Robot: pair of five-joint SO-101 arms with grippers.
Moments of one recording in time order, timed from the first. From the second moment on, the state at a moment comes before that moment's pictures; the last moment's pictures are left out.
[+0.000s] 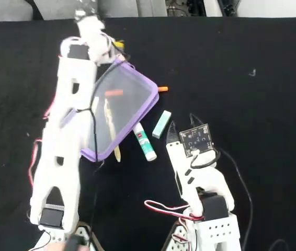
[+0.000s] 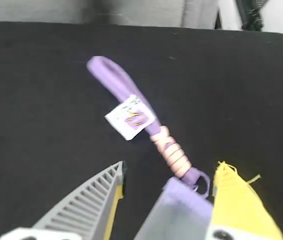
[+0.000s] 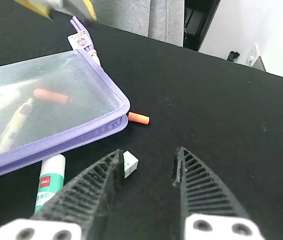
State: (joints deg) left arm 2.8 63.9 -79.7 66.0 7.9; right arm -9.1 -103.6 96.7 37.4 11.9
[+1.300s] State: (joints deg) left arm 5.1 69.6 -93.1 92.9 -1.6; right arm -9.1 -103.6 96.7 36.5 11.9
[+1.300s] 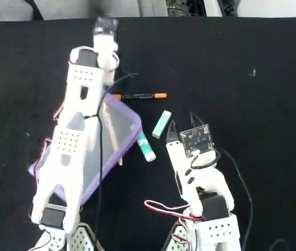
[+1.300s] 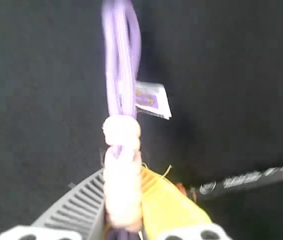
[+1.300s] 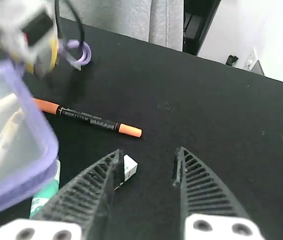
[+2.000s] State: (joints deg) left arm 17.2 20.8 -93.2 100.6 -20.2; right arm 3.7 -103.6 95.8 30.1 11.0
